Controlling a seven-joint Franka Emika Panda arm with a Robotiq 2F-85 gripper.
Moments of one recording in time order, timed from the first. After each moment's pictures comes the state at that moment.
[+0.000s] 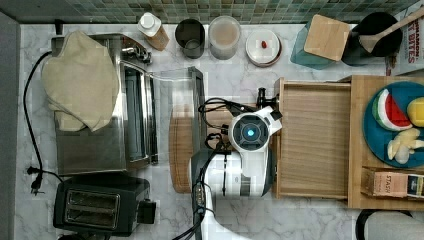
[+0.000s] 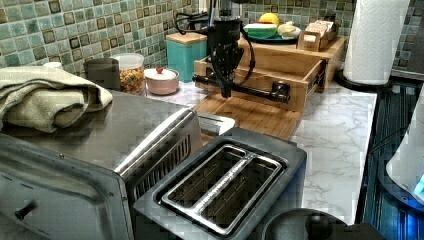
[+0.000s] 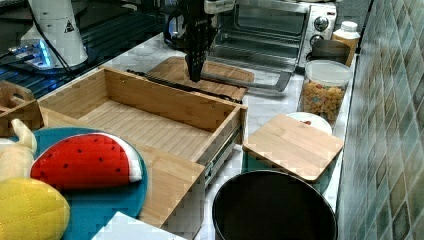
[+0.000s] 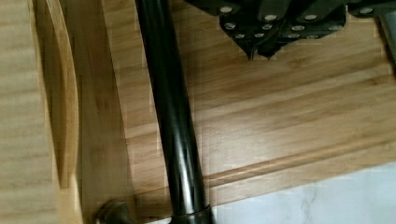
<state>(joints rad) -0.05 0.10 -0.03 -2.40 -0.07 0.91 -0.58</state>
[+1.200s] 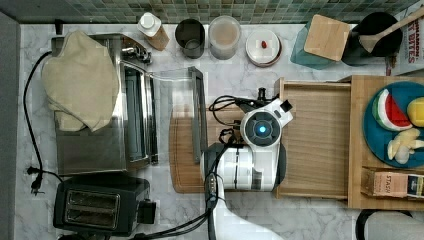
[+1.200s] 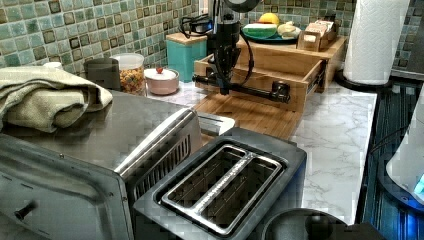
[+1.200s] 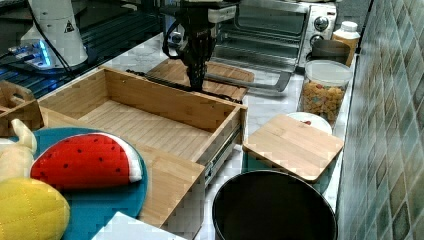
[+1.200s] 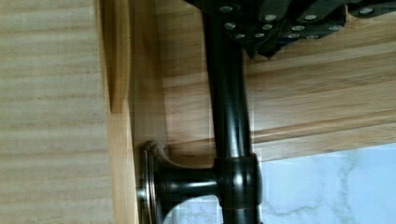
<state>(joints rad) -0.06 0.17 -0.08 -2.34 -0.12 0.97 -0.68</state>
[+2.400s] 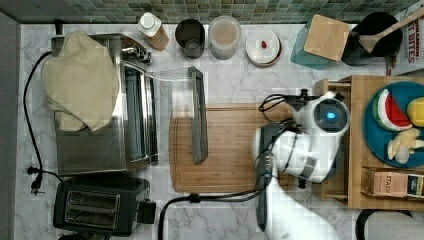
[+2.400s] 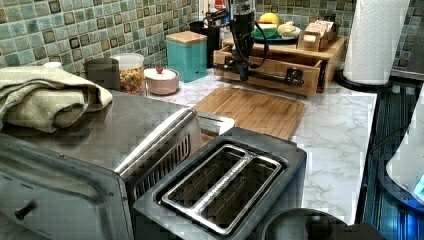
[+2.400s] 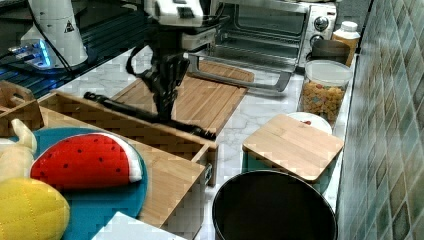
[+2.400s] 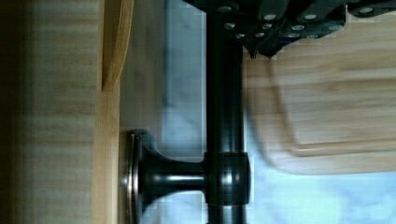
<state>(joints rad) -0.23 0.29 -0.17 -2.15 -0.09 0.85 -1.03</state>
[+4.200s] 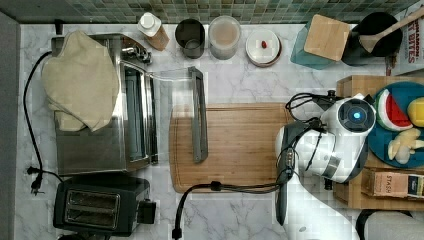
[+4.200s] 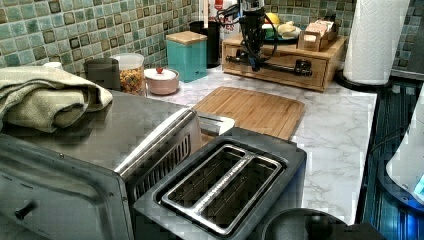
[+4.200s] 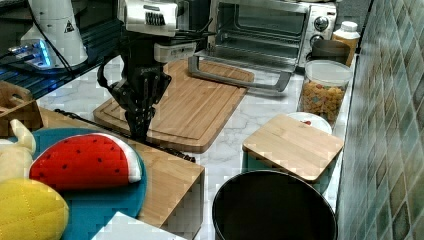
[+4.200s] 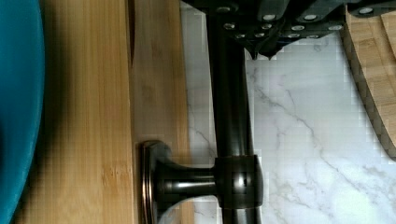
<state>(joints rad) -0.24 0.34 -0.24 -2.08 -0.18 0.86 -0.98</state>
